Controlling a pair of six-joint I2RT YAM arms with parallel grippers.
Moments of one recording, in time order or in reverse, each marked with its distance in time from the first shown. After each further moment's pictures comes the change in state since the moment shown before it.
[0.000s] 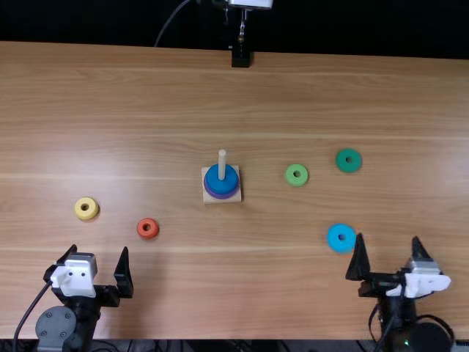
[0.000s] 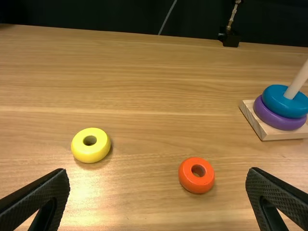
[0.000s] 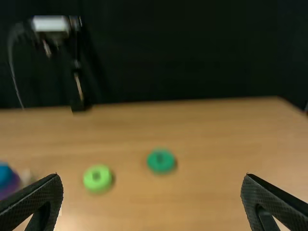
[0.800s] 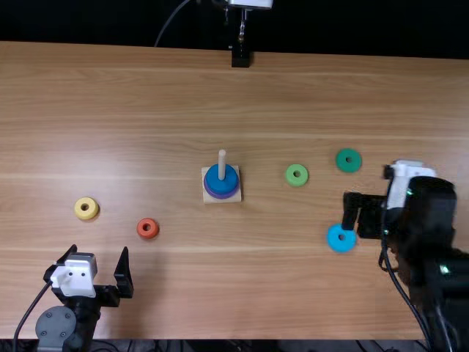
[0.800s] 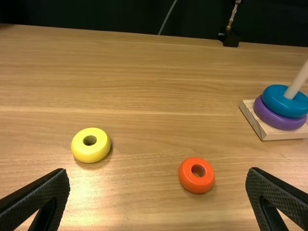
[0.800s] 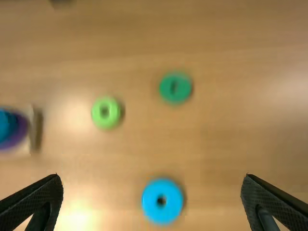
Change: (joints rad) left arm 0.000 0.000 0.000 0.000 0.000 0.000; right arm 0.076 0.999 0.769 -0.608 0.000 0.036
